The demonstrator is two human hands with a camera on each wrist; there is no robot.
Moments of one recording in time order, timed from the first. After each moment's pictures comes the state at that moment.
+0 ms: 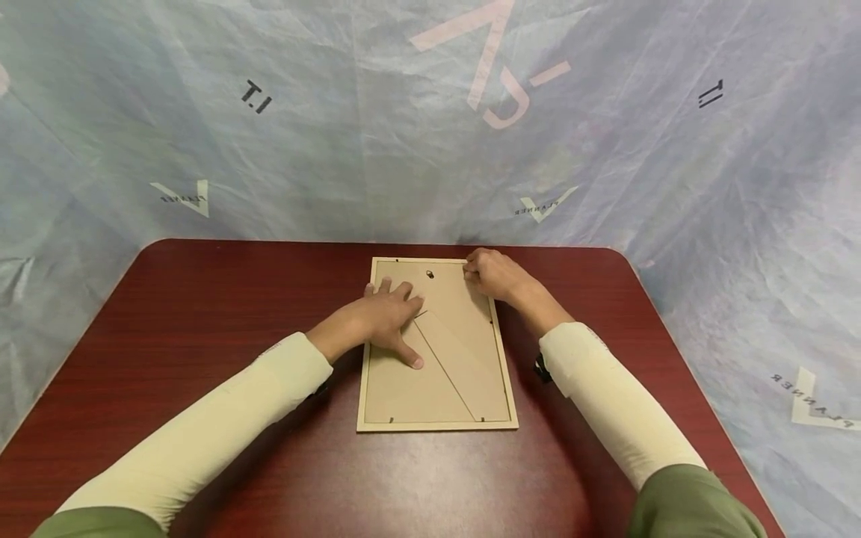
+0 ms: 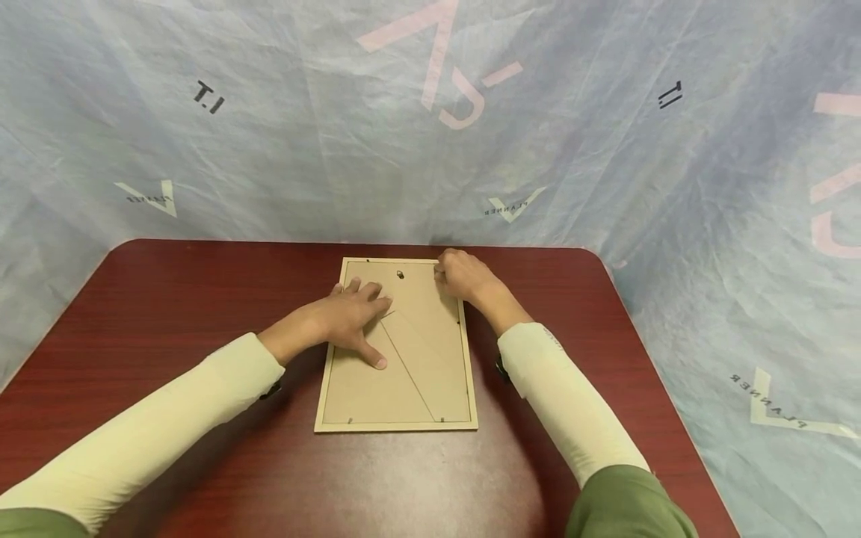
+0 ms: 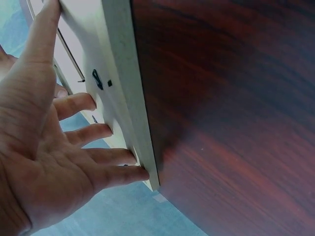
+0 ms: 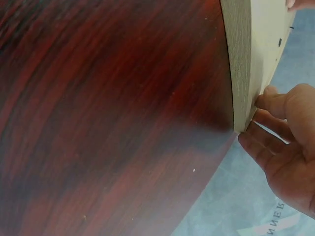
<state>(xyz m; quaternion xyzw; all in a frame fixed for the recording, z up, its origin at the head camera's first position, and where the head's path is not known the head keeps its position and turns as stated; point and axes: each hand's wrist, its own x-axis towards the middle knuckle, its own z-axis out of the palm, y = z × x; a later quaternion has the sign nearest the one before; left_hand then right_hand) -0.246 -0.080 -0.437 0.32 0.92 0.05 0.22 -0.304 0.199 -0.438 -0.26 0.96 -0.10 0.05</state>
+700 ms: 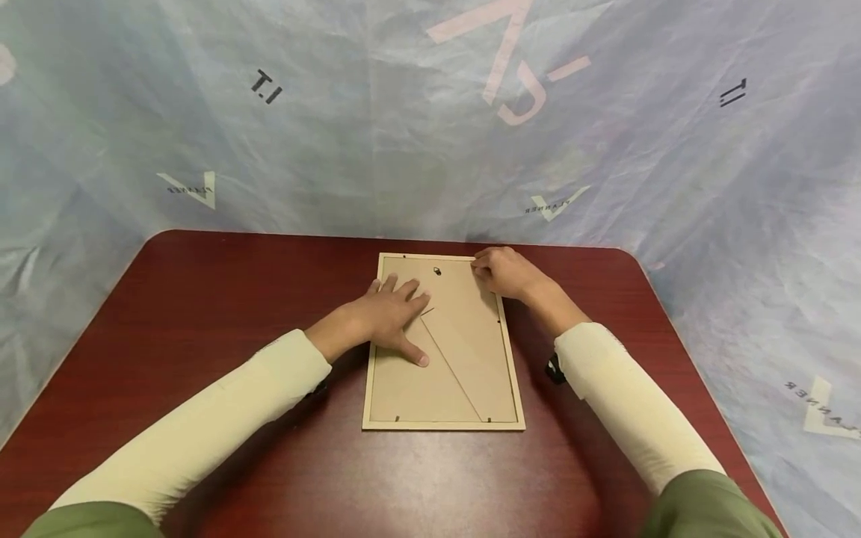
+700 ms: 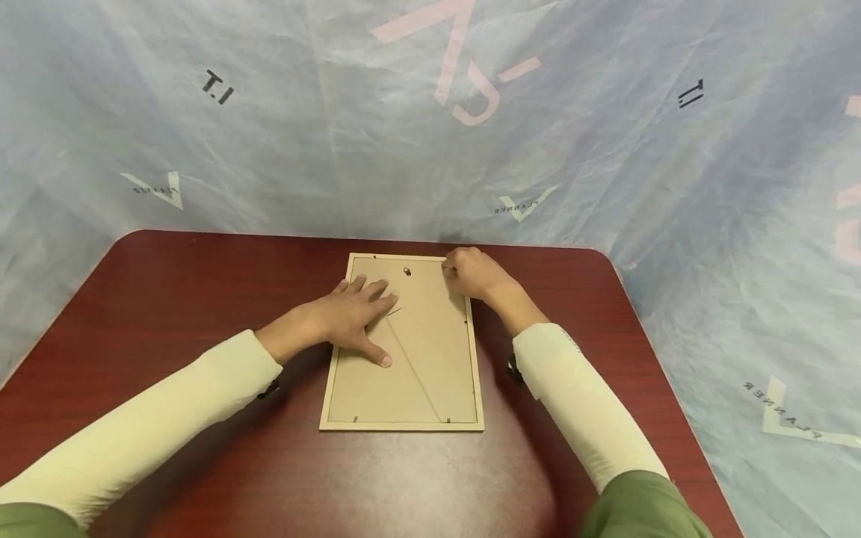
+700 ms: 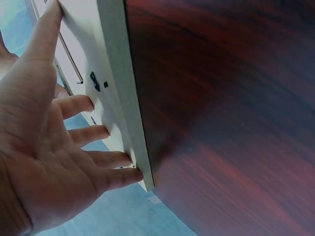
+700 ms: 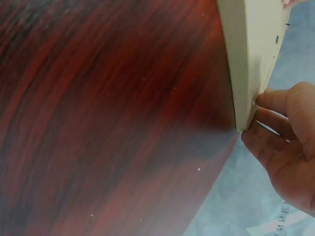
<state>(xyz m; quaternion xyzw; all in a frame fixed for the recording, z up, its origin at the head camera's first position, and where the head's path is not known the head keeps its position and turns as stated) -0.235 -0.090 -0.427 0.31 0.92 0.06 0.23 -0.308 0.202 -0.439 -0.27 0.95 -0.13 0.05</state>
